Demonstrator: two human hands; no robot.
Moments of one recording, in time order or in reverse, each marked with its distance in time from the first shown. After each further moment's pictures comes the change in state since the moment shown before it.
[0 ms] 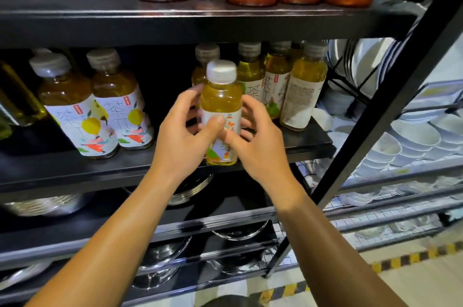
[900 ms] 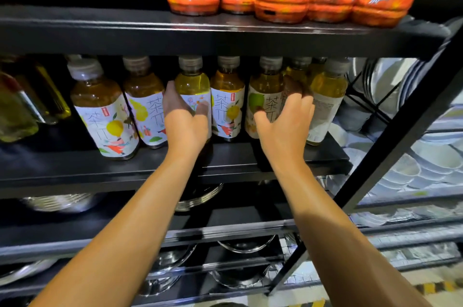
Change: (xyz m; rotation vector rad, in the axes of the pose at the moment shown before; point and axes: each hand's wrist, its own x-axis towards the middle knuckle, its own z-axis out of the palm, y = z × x) left_hand 0.052 -0.039 -0.003 0.133 0.360 -0.244; right_hand 0.048 -0.005 0.003 -0.645 0.404 -0.016
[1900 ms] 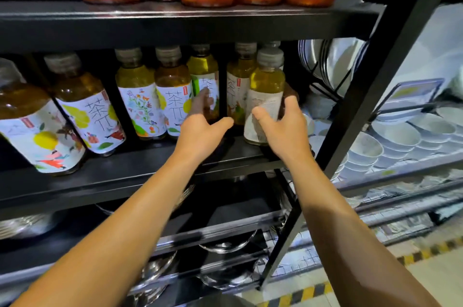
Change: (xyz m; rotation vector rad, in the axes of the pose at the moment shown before) left_hand -0.041 0.020 0.077 -0.046 -0.472 -0.021; right_hand 0.022 0.092 -0.035 0.287 -0.167 0.169
